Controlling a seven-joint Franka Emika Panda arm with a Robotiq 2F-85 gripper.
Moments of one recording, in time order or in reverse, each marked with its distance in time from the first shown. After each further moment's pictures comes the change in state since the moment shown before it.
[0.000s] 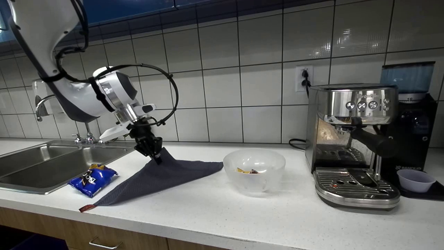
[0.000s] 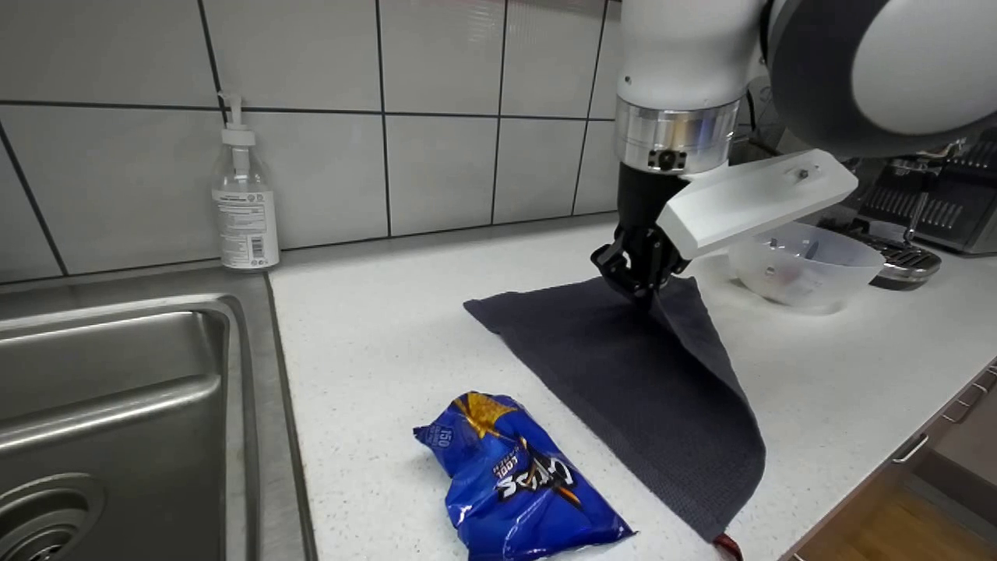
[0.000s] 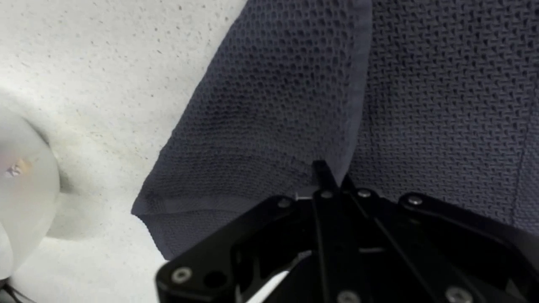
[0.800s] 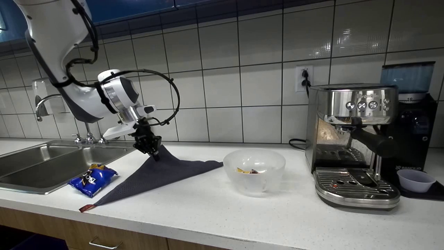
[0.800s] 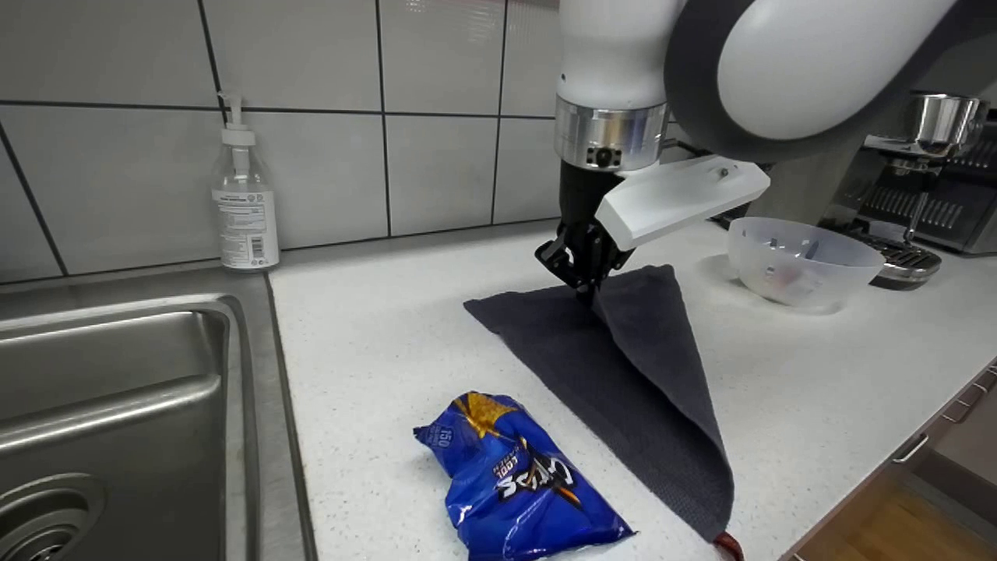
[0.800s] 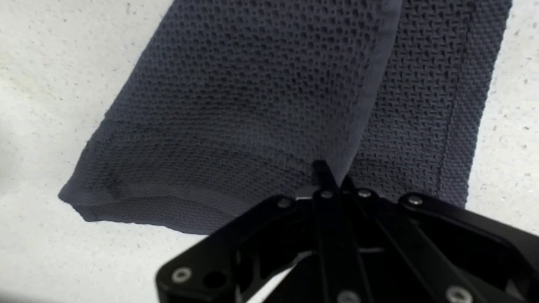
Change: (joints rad) arm 0.032 0.113 0.001 0.141 0.075 0.031 -0.138
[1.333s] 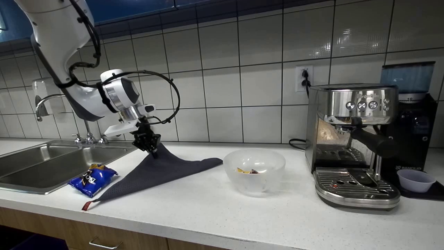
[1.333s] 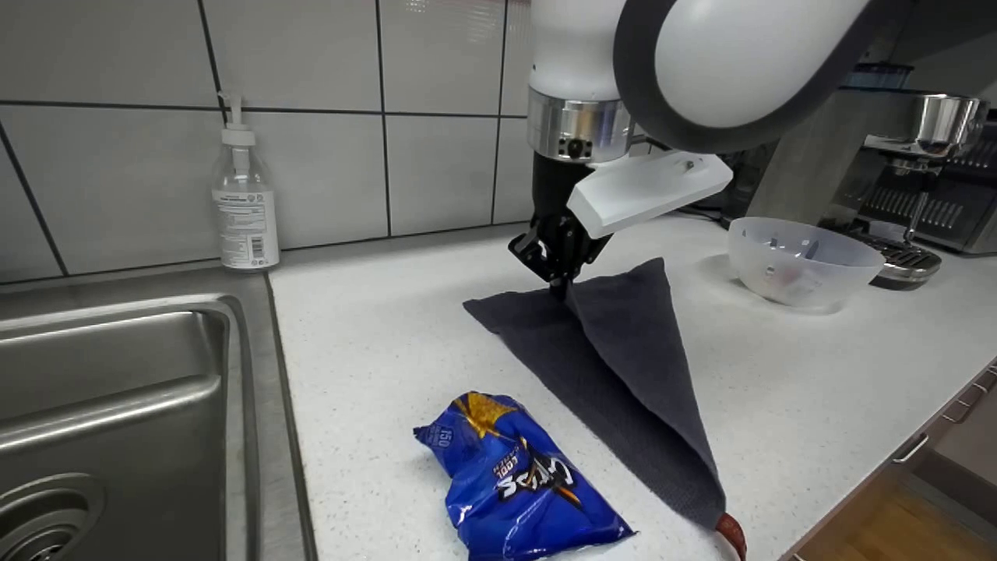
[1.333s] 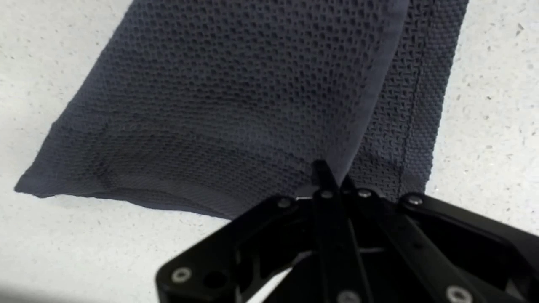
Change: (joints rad) arm 0.017 0.051 -0.001 0.080 0.062 0.002 -0.090
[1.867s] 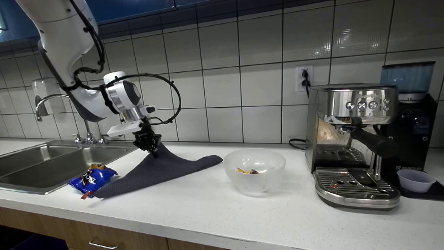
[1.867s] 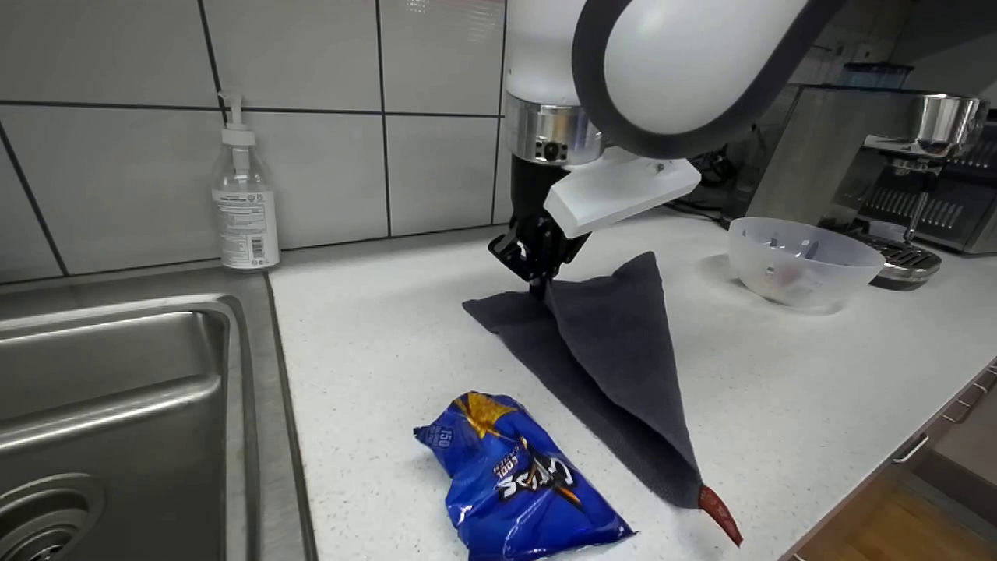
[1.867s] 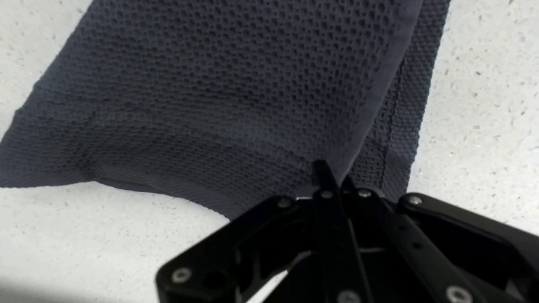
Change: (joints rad) arm 0.014 0.061 -0.006 0.077 0.033 0.000 -0.061
